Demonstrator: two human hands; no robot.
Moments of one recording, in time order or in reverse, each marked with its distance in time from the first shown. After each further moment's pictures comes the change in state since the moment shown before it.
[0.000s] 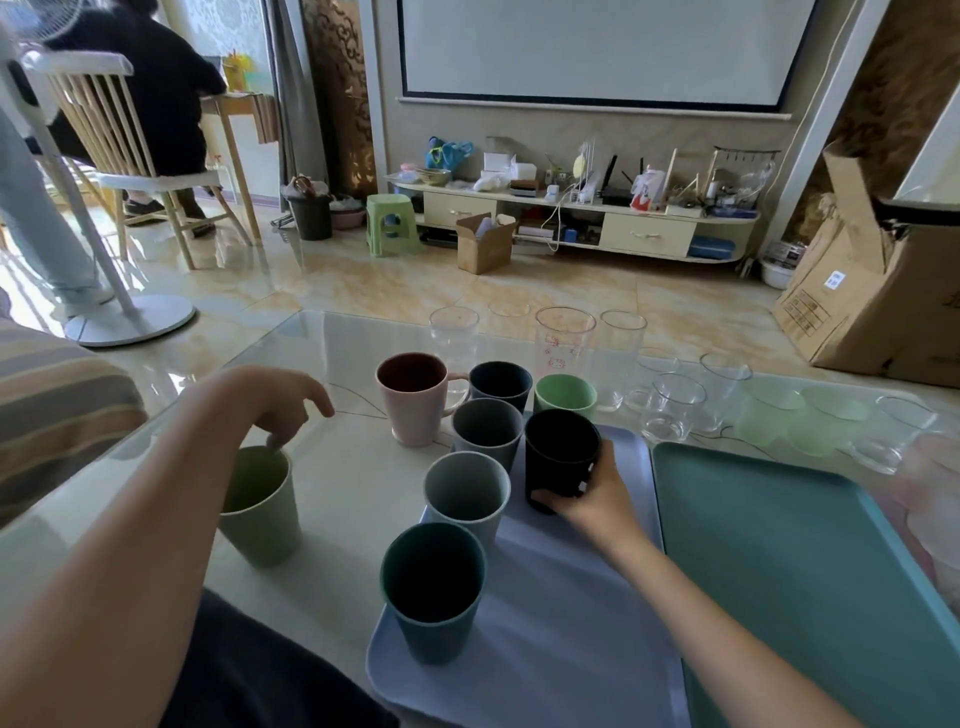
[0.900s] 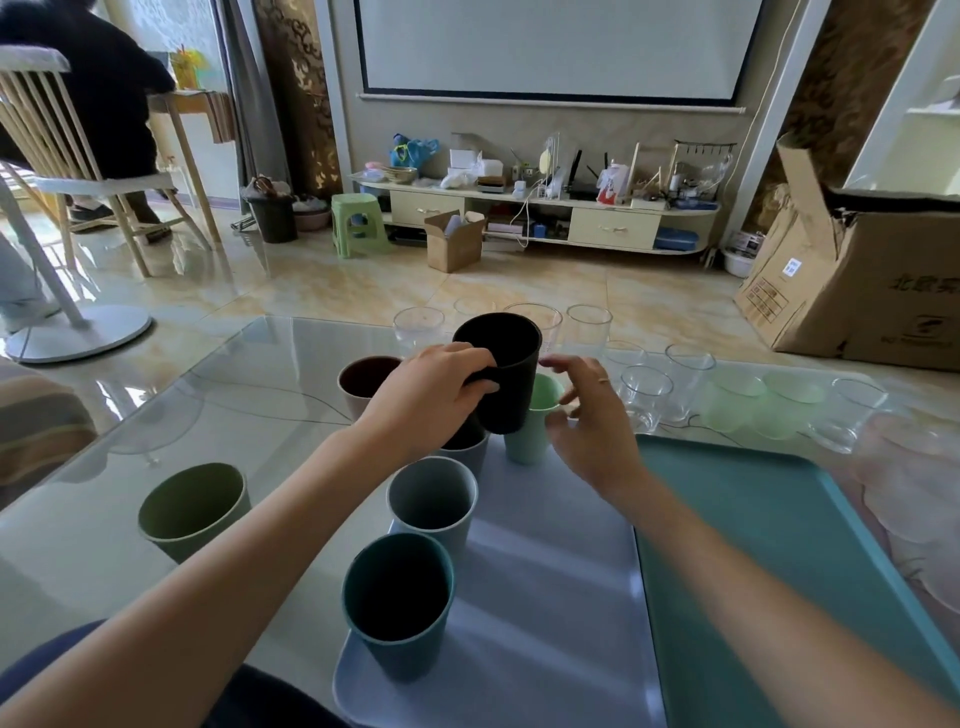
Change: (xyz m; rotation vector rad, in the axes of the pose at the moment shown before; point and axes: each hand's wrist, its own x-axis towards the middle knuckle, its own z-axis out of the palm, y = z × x) left_hand -0.028 0.136 0.022 -0.343 0.806 0.791; right_hand 0.028 -0.059 -0.036 -0.217 0.134 -0.389
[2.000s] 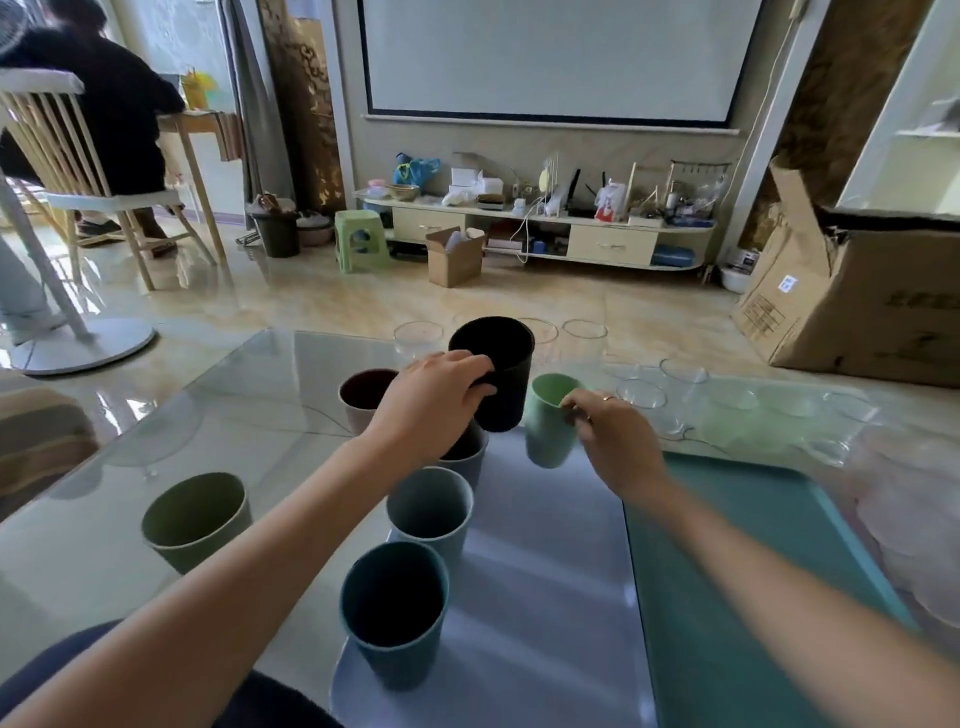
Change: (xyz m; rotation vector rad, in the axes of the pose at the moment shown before) left_hand 0.005 0.000 0.008 0.082 0.099 0.004; right_hand 0.008 0.027 -0.022 -0.495 -0.051 -0.074
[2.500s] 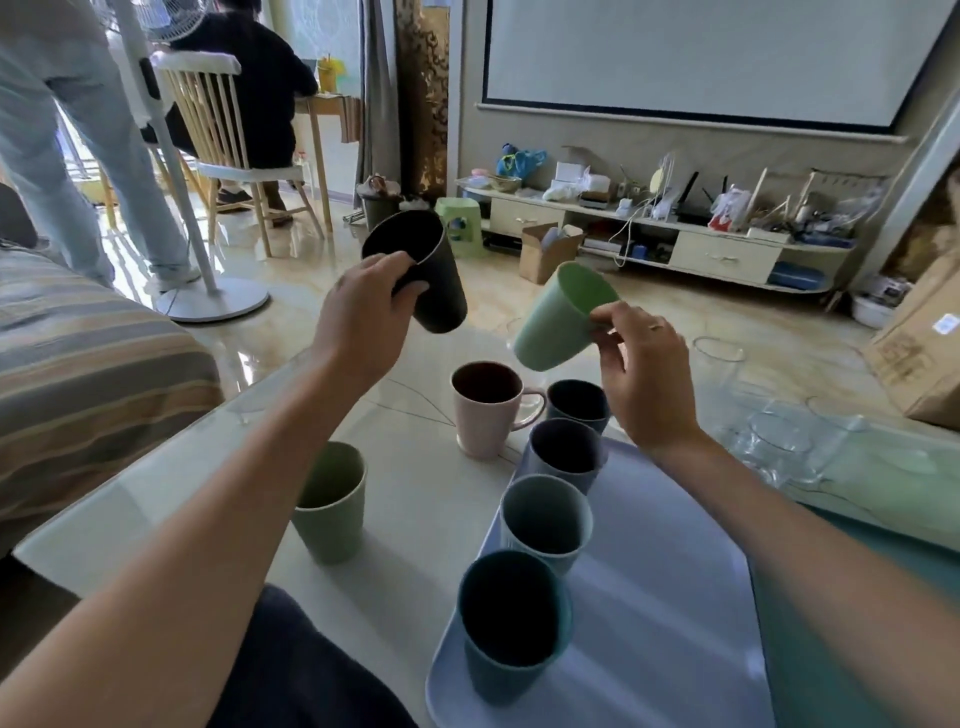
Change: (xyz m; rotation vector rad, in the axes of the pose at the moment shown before) left_hand -0.022 -0.118 -0.093 0.105 0.411 -0.325; right_hand 0.070 -0.110 0.017 0.167 0.338 -0.317
